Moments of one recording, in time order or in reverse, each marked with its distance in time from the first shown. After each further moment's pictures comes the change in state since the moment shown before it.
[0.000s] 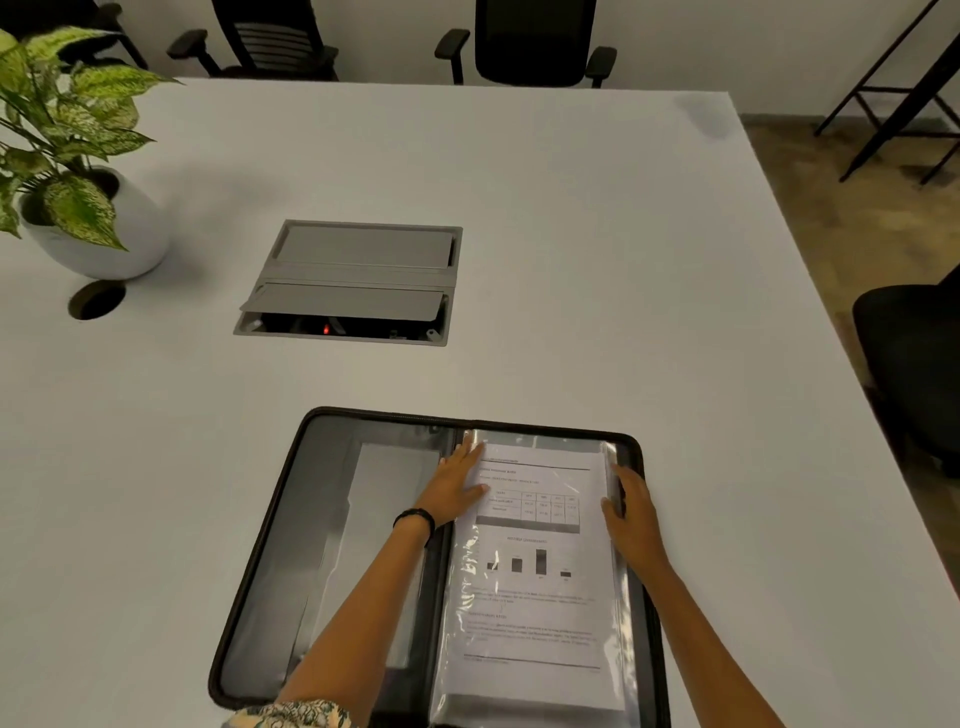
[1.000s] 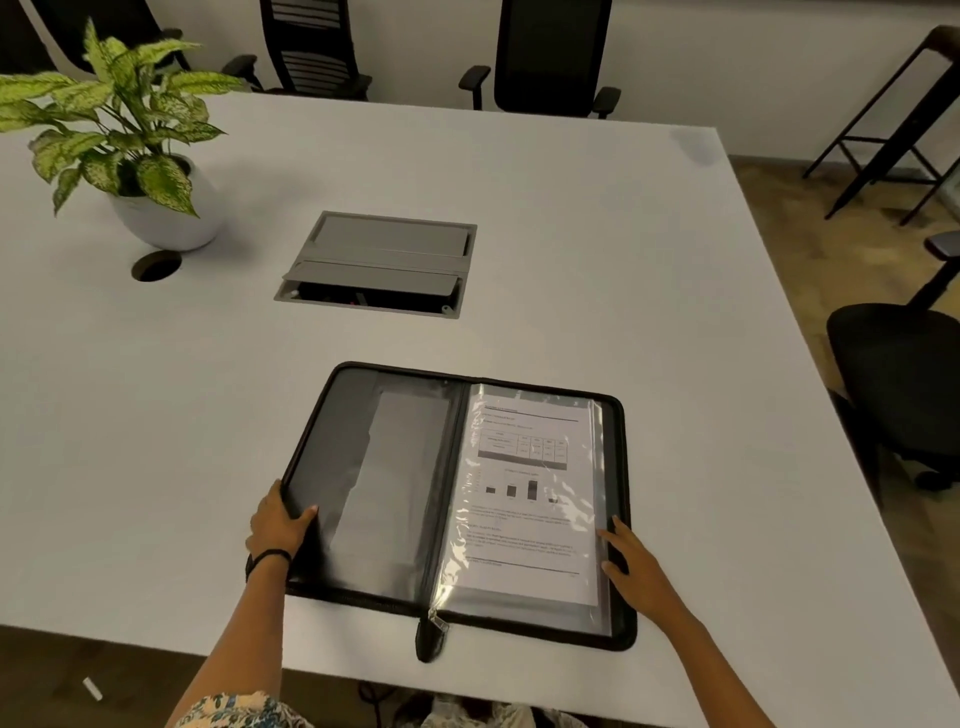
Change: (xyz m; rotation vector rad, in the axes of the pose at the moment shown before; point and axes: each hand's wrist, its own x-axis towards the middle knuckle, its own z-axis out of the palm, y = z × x) left_hand -0.210 -0.136 -0.016 -0.158 0.629 -0.696; right_hand -0.135 0.067 -0.024 -0.306 -0.333 -0.071
